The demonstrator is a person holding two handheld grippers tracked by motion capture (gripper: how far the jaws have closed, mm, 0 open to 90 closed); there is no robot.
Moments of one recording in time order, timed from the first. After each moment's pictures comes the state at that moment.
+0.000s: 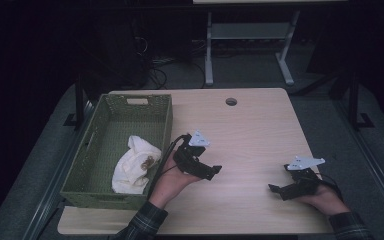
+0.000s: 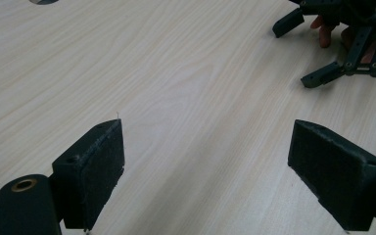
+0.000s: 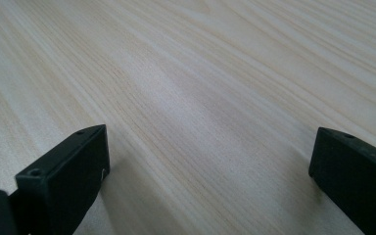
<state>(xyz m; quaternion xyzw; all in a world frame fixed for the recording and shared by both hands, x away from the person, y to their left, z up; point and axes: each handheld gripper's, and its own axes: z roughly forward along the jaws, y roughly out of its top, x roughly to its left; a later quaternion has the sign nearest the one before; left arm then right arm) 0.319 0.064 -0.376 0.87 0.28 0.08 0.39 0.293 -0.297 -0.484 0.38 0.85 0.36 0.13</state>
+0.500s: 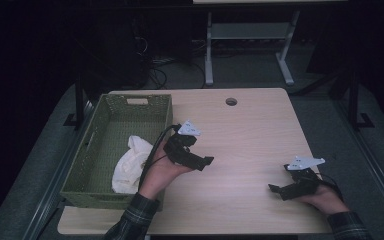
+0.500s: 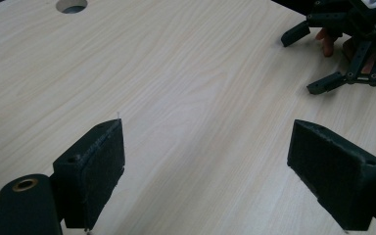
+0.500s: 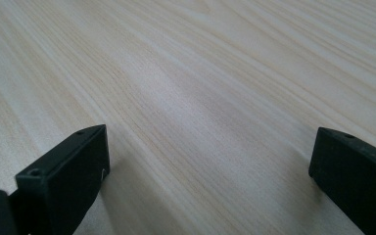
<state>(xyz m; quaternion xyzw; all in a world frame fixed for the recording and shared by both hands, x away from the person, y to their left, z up) 0.332 0.087 -0.352 0.87 0.29 0.09 0.39 0.293 -0.297 -0.484 0.38 0.85 0.36 0.13</state>
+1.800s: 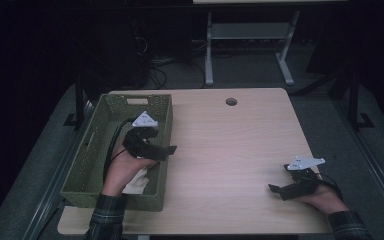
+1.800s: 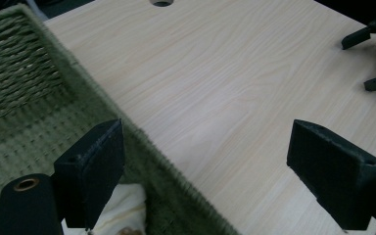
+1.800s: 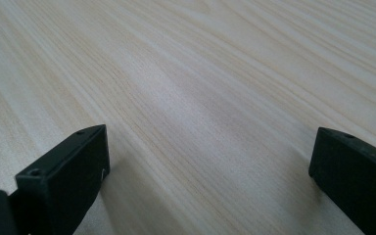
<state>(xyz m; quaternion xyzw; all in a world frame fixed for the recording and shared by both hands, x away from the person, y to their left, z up) 0.333 0.180 -0.332 0.84 0.35 0.13 0.39 0.293 -0.297 -0.483 0.37 0.85 0.36 0.13</state>
